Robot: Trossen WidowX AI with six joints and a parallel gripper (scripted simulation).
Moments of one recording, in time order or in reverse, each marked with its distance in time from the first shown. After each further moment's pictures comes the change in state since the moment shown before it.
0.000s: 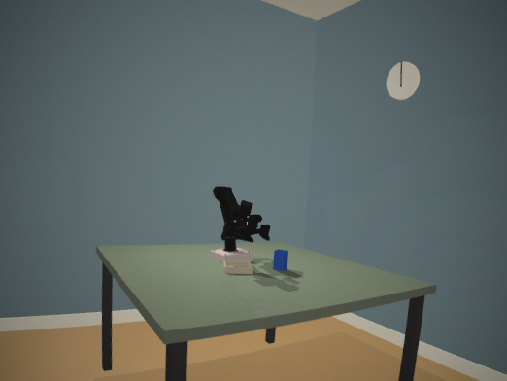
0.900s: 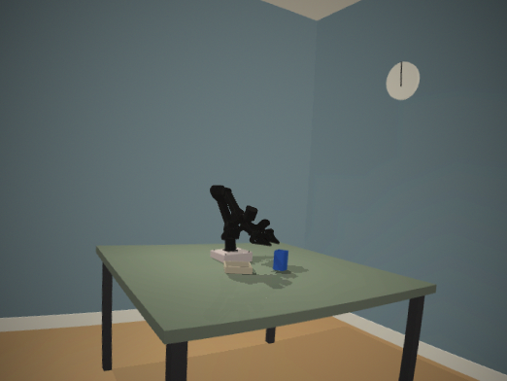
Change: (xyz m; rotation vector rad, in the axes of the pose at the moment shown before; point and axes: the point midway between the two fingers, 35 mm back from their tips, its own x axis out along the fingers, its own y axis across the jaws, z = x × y) arm -0.013 0.092 -0.040 -0.247 0.022 0.429
